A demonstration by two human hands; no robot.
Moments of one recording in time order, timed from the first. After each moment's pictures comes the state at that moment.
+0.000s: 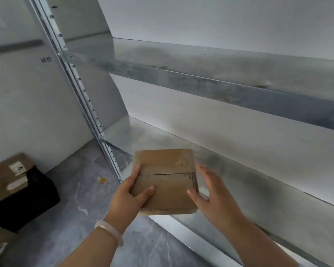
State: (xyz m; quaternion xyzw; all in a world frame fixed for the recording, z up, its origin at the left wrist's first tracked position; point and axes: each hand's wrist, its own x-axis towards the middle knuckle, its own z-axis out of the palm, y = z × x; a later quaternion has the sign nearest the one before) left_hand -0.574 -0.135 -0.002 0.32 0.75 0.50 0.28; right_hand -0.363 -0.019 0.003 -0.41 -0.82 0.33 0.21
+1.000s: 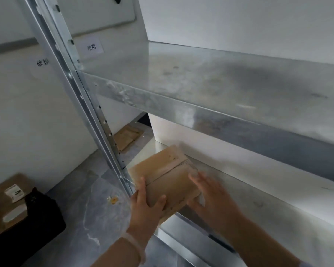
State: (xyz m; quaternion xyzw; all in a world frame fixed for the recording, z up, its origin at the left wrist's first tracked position) left_hand -0.818 0.002 -0.069 0.25 0.77 0.49 0.32; right_hand -0.639 0.110 -0.026 -0.39 -0.89 0.23 0.09
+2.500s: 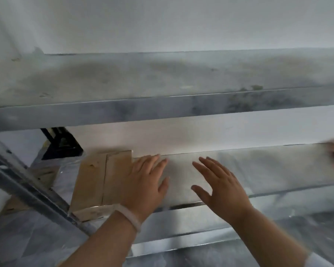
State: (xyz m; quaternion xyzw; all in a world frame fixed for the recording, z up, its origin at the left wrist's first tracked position) left_hand -0.824 0.062 0.000 0.83 0.47 0.29 -0.03; right_hand -0.599 0.001 0.014 -0.64 -0.74 0.04 0.18
